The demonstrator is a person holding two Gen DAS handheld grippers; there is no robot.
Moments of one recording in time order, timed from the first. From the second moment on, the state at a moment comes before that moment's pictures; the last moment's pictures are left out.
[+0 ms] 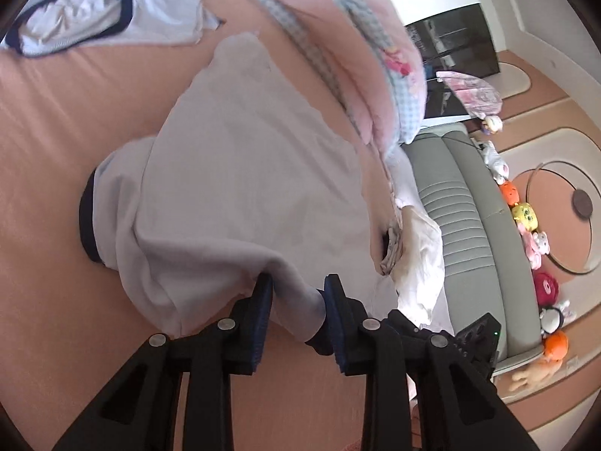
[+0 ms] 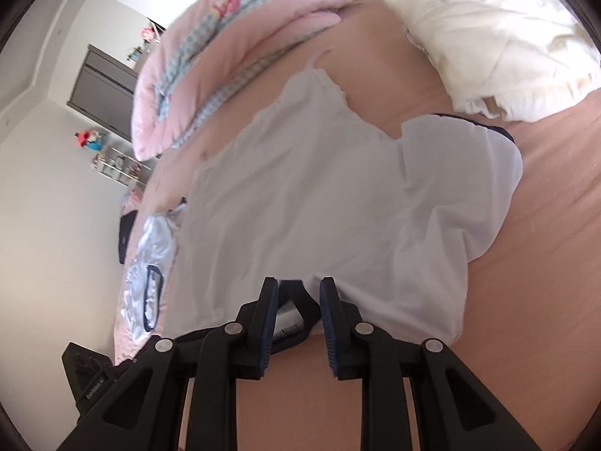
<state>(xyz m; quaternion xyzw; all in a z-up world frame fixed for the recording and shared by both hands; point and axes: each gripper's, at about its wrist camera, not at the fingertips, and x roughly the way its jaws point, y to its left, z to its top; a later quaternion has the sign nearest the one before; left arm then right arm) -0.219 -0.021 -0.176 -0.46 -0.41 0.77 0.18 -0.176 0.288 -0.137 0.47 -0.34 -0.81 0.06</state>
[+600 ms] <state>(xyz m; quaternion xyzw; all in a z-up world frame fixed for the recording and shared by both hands) -0.186 0.032 -0.184 -0.50 -0.19 0.84 0.11 -0.178 0.258 -0.172 0.51 -0.29 -0.81 0.00</state>
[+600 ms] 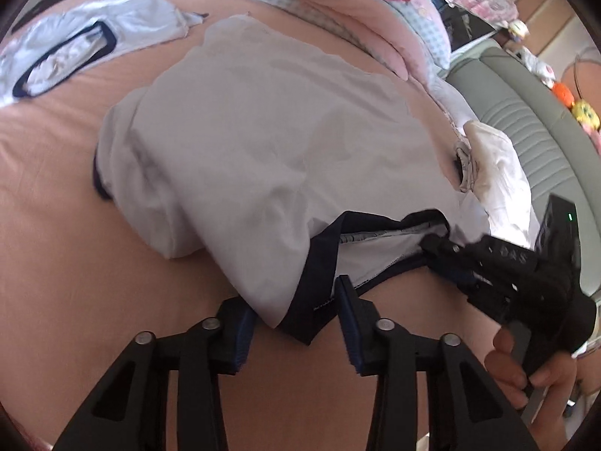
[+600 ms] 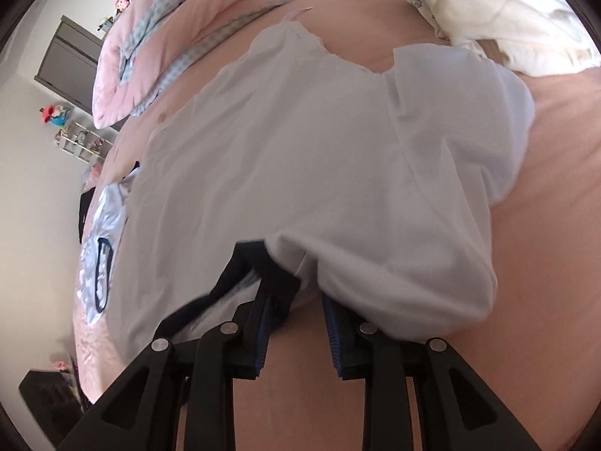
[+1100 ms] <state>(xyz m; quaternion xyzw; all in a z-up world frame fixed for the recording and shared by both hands) -0.161 0.001 -0.183 -0.53 -0.22 0.81 0.13 -0.106 0.236 -0.156 0.57 -0.09 -0.82 -0.01</state>
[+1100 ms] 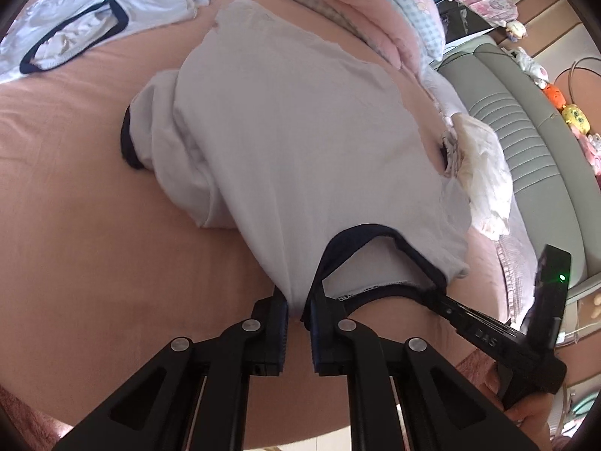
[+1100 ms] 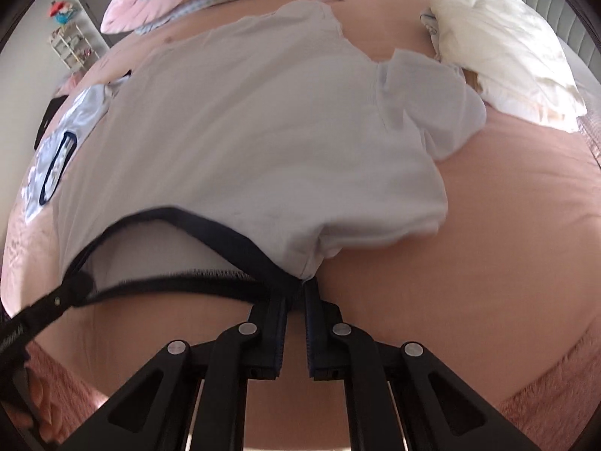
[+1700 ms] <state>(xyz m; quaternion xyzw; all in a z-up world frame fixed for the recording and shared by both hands) -0.154 -0.060 -0.216 -0.47 -0.49 0.71 0.17 -0.085 0.350 -0.161 0.50 -0.44 -0.75 0.03</state>
